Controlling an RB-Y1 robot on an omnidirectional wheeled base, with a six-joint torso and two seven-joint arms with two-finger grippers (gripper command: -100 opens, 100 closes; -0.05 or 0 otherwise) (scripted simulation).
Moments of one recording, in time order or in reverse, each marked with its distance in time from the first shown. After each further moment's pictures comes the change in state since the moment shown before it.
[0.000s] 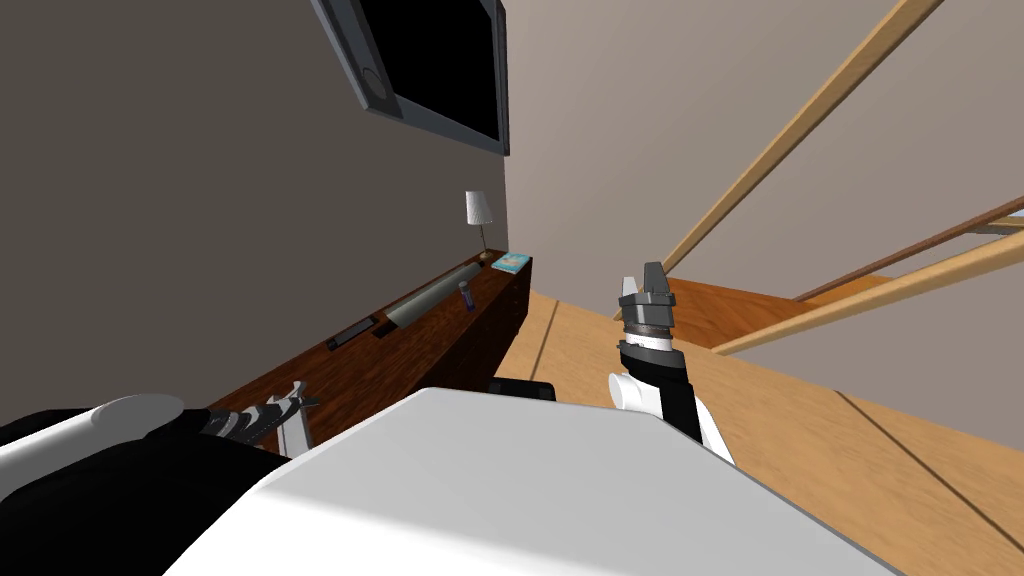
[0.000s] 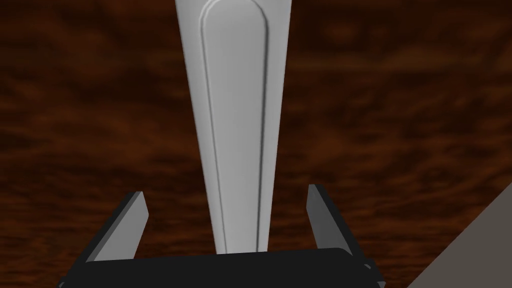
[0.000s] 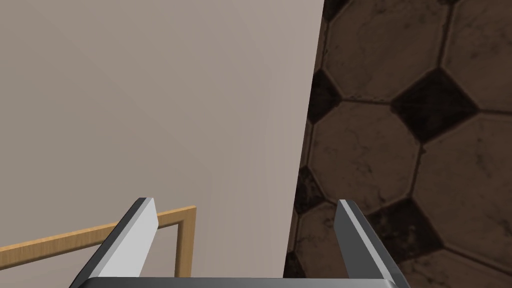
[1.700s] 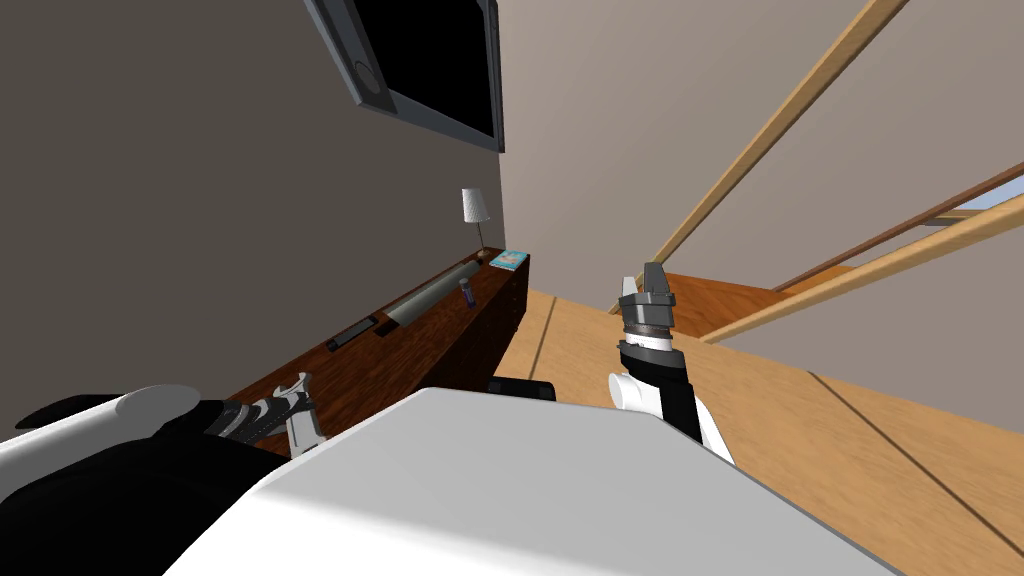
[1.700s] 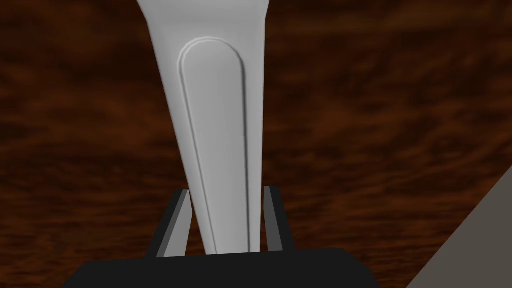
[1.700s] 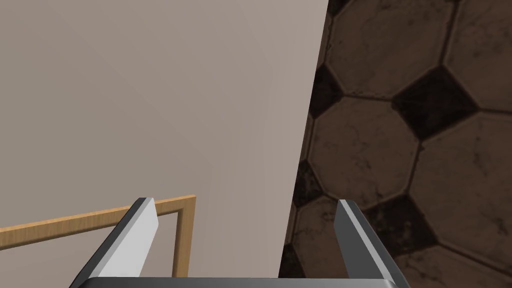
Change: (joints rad) left arm 0.005 0.007 -0.031 -0.054 -0.002 0.008 0.048; right arm 0.000 0.000 0.000 0.000 0.000 0.000 0.000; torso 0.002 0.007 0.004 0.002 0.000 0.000
